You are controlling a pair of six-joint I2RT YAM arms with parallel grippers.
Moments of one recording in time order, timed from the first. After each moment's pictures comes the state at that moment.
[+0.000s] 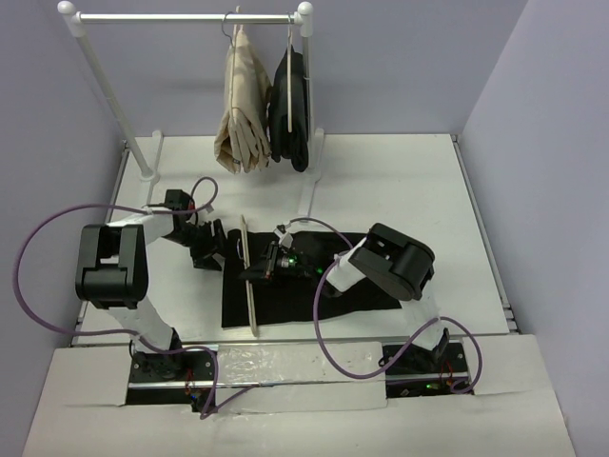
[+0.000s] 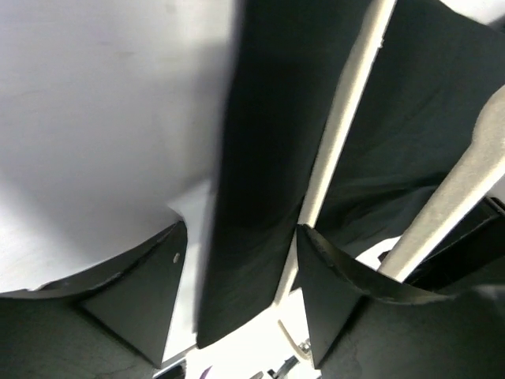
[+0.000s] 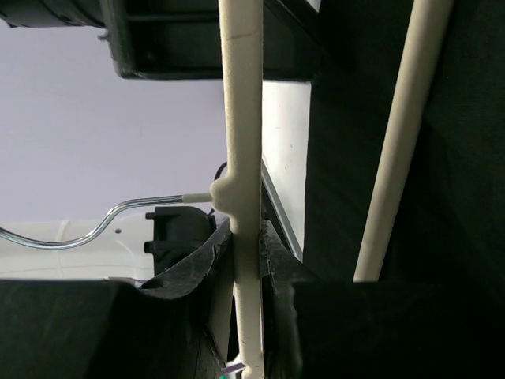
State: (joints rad) left arm -0.05 1.73 0.94 -0.63 0.55 -0.29; right arm 0.91 2.04 0.78 1.01 -0.44 1.40
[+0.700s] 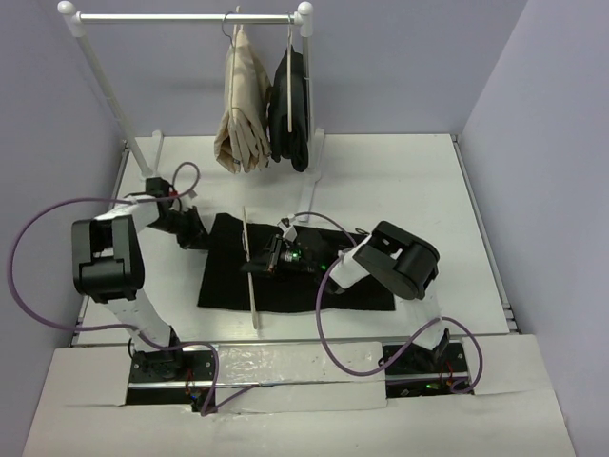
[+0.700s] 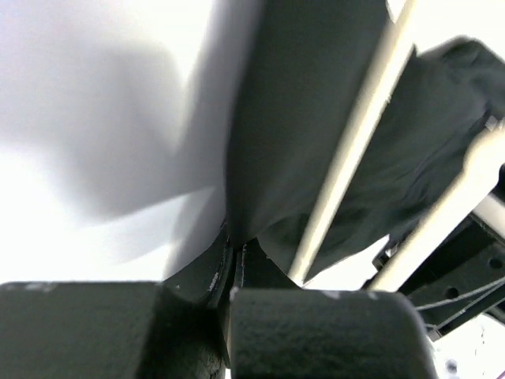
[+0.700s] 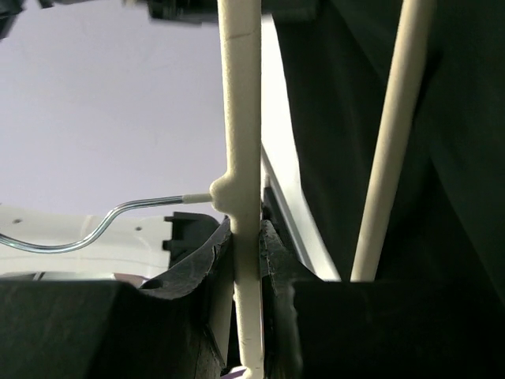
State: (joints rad) left arm 0.03 1.80 1.07 -0.67 0.61 -0.25; right arm 0.88 2.02 0.78 1.05 -0.45 1.41
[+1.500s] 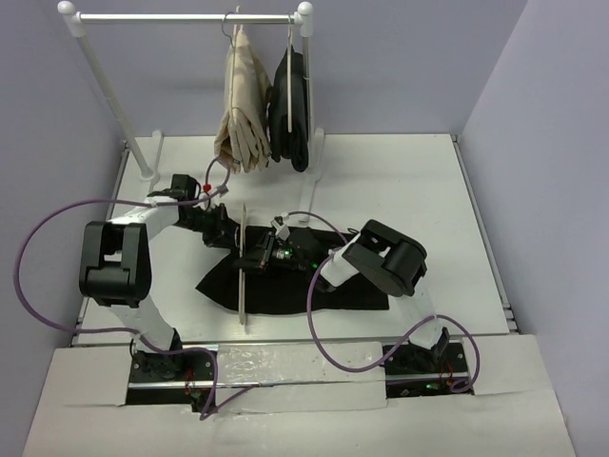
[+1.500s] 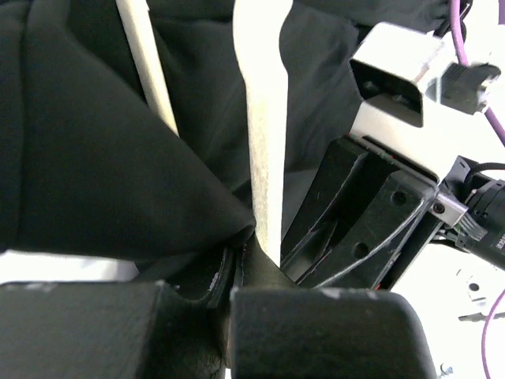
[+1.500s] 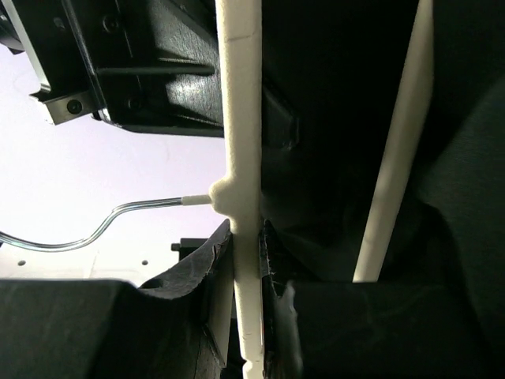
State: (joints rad) left arm -0.10 1.74 1.07 -0.65 0.79 -0.21; right arm 0.90 2.10 0.88 1.08 -0.42 1.45
